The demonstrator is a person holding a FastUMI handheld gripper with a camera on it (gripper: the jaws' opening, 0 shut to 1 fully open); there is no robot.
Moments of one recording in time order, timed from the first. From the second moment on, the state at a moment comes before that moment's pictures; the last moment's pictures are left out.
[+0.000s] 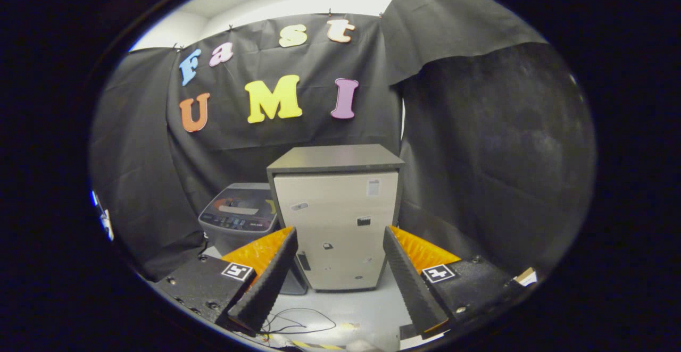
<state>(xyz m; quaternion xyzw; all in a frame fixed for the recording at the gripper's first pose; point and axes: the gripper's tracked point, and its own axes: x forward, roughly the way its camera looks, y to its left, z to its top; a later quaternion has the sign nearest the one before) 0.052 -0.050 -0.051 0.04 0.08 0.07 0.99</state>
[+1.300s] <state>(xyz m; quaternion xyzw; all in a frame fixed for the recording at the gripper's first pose) 0.028 -0.082 -0.051 0.01 0.07 0.06 1.00</state>
